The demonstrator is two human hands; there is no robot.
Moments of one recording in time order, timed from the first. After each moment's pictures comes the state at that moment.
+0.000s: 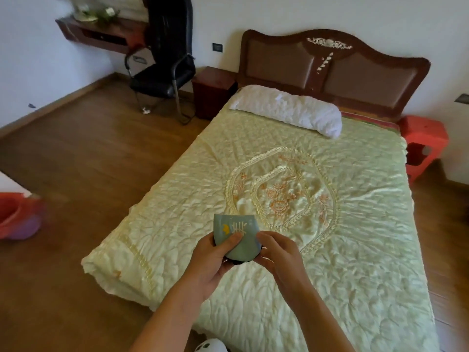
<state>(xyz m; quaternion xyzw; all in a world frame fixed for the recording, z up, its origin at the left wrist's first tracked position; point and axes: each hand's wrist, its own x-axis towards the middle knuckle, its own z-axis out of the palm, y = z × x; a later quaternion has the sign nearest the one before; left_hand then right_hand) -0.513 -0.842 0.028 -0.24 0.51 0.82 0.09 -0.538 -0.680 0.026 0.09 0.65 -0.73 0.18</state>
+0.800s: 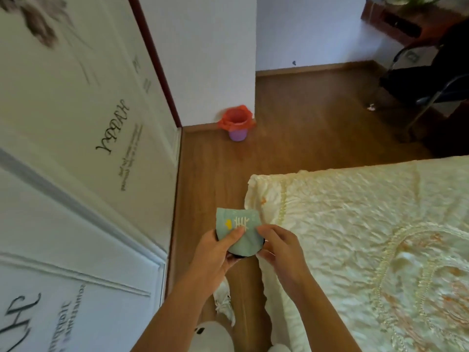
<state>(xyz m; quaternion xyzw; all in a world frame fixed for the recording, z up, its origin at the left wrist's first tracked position) -0.240 -0.900 0.023 -0.49 0.31 0.74 -0.33 -0.384 -0.848 0.009 -0.25 0.59 -0.56 0.53</state>
